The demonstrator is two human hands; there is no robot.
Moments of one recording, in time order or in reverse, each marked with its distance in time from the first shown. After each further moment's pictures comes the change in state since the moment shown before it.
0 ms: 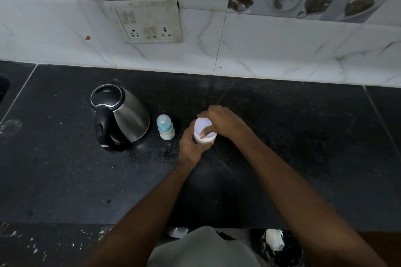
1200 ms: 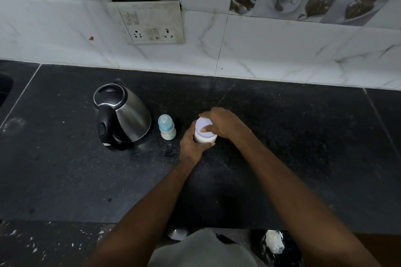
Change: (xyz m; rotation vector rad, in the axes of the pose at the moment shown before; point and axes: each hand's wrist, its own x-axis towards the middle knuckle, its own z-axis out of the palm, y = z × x) left_hand 0.002 0.003 -0.001 -0.011 -0.018 -0.055; right_hand -0.002 -0.002 0.006 -0.015 -0.025 0.079
